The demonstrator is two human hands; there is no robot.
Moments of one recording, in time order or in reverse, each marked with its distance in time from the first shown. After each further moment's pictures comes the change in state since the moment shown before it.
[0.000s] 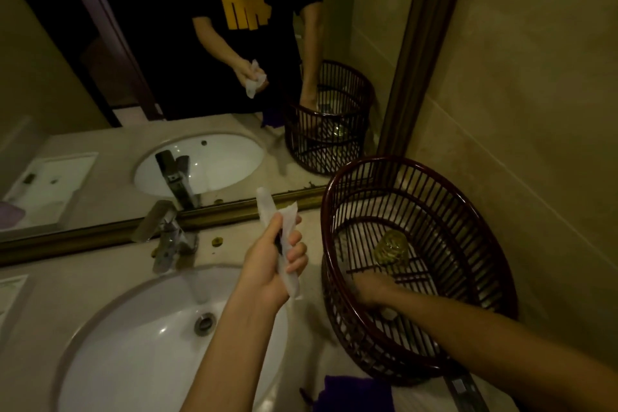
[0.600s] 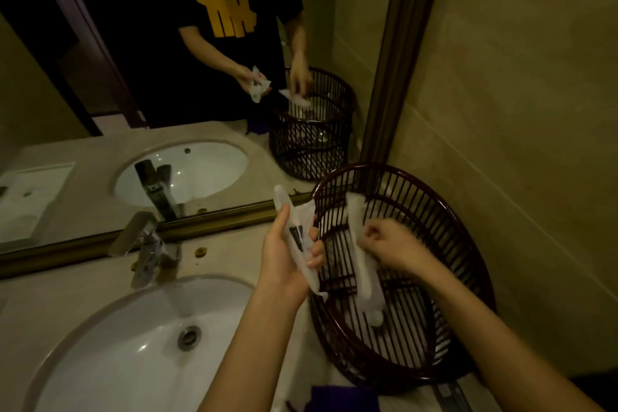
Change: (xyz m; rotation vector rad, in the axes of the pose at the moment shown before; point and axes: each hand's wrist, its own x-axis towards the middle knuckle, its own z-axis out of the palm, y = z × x) left_hand 0.036 -0.028 0.027 -0.017 -0.157 -0.085; right_hand -0.110 0.040 -0.108 0.748 0.383 -0.092
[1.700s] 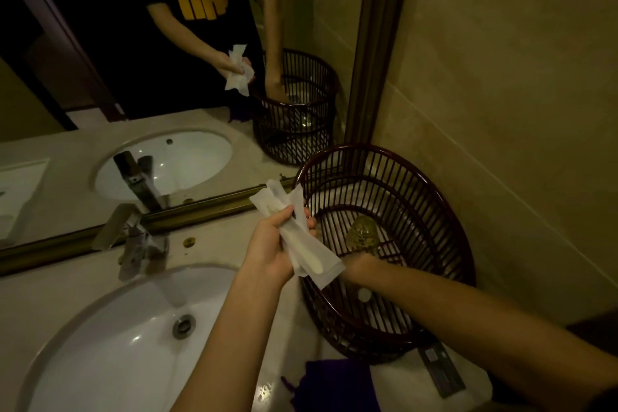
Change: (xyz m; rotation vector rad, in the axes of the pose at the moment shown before) left_hand -0.008 -0.002 0.005 0.064 0.249 -0.067; right_hand 0.027 0.066 0.094 -0.717 -0.371 0.017
